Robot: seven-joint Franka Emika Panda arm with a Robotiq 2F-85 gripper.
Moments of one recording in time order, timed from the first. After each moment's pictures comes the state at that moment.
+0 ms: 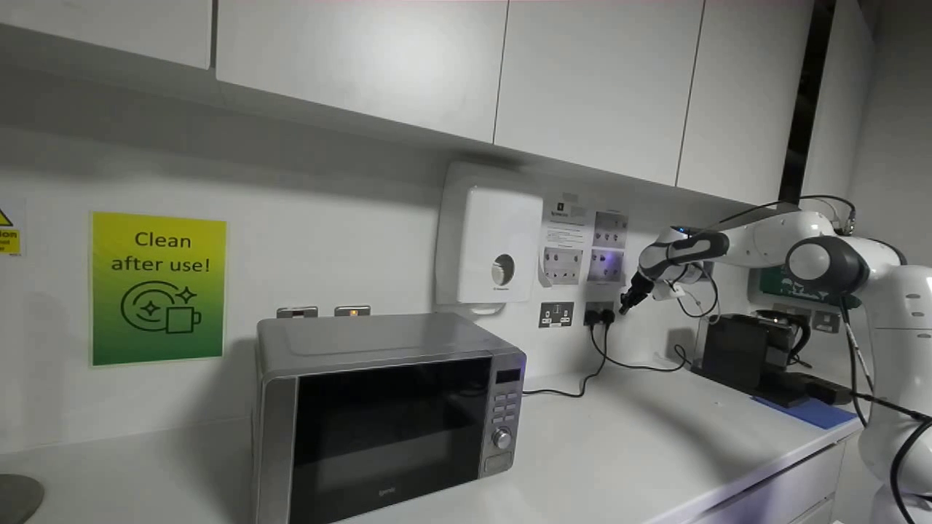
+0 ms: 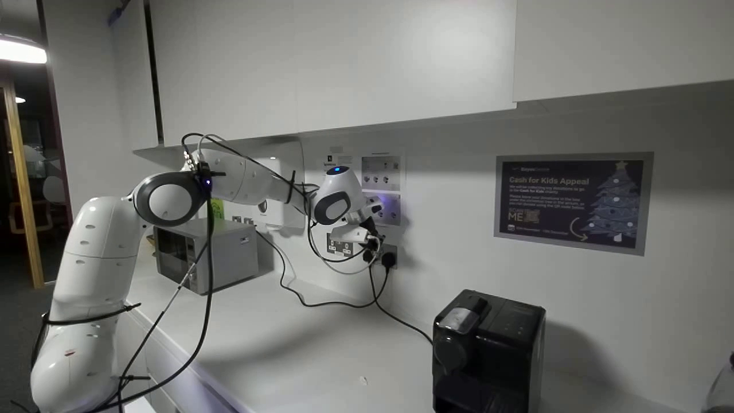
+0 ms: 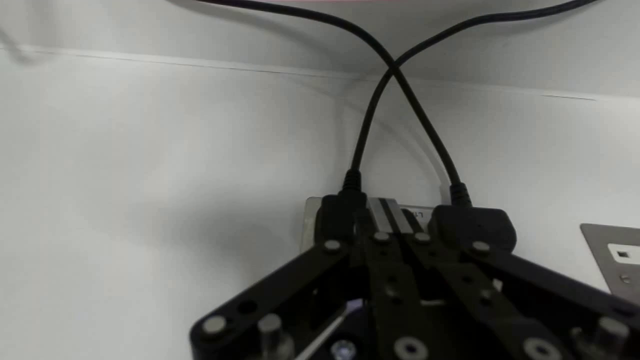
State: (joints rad) arm -0.21 0.27 -0.03 -1.65 0.15 2.46 -0.40
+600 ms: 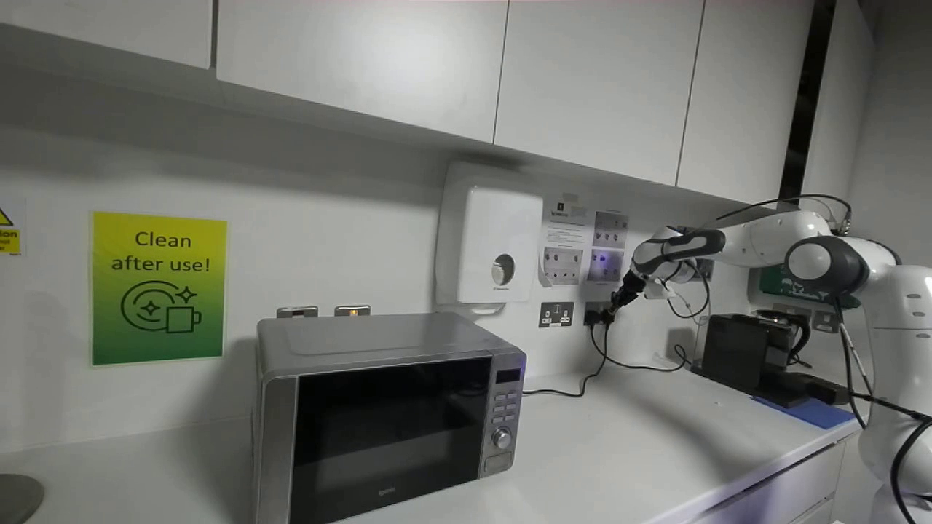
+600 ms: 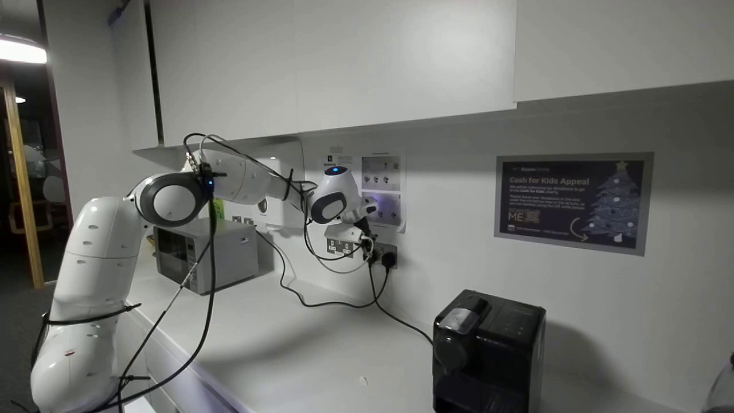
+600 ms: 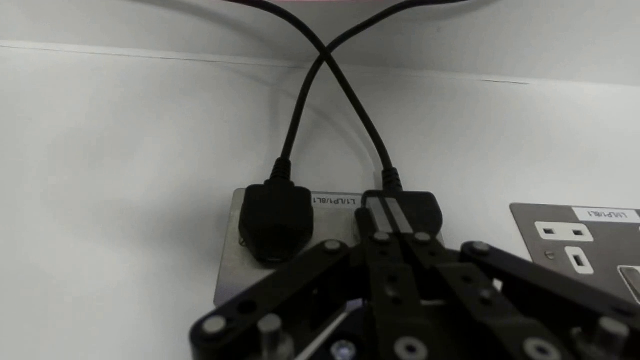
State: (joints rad) arm -0.20 0.28 0.01 -1.64 0.21 2.44 -0.41
